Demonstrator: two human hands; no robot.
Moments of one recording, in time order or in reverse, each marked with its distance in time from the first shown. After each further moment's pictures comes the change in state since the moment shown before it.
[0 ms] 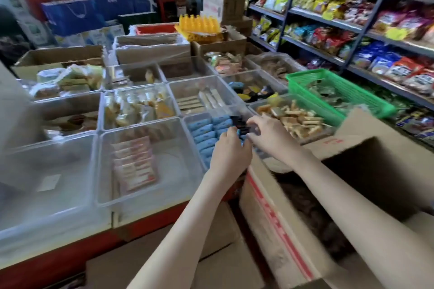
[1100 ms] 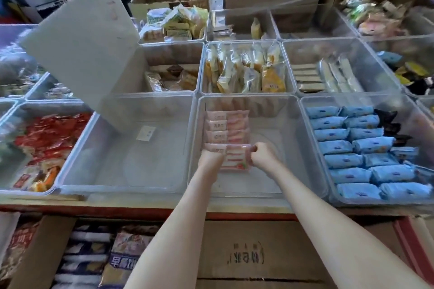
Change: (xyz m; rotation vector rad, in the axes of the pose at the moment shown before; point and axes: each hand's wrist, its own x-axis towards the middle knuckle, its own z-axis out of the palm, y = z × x) left_hand 0.068 -0.334 -0.081 -0.581 0.285 -0.981; right_hand 0.155 -0.125 0.355 0.440 -0.537 0.226
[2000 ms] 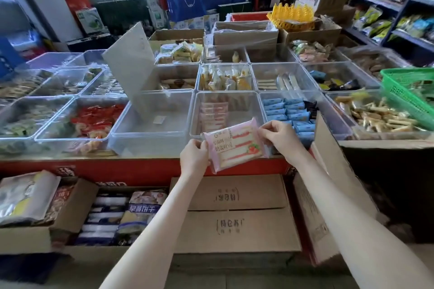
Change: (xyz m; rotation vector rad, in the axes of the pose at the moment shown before) left_hand -0.294 -0.108 -0.050 0.046 0.239 0.482; right_hand -0.355 0.026 -0.120 0.291 0.193 -0.418
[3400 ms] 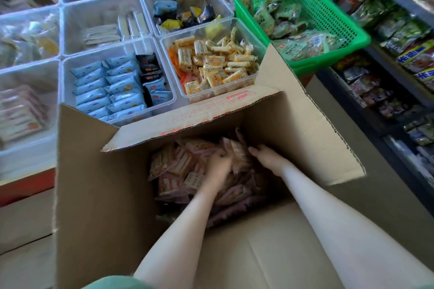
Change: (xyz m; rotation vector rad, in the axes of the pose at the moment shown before) left_hand -0.169 0.064 0.577 -0.014 -0.633 -0.339; right_hand -0.023 0.382 -0.393 -0.097 -0.082 0.886
